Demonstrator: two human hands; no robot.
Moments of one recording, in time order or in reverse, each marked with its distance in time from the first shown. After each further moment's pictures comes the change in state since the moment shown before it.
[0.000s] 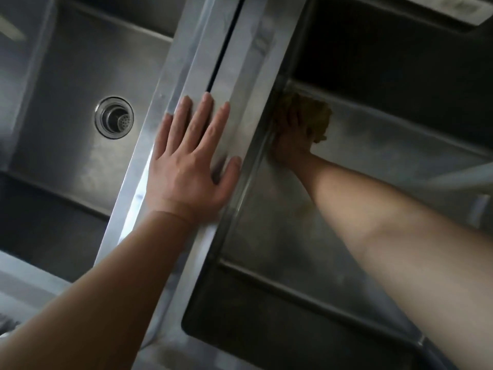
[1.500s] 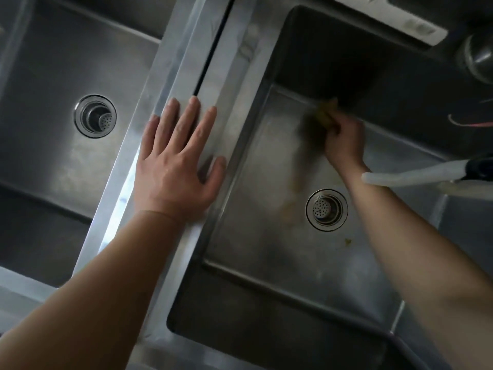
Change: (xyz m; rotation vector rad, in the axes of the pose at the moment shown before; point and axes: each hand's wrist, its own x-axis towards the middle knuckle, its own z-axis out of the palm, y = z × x) left_hand 0.000 0.001 0.001 0.002 0.033 -0.009; right_hand -0.048 0.090 -0.115 0.225 0.281 0.163
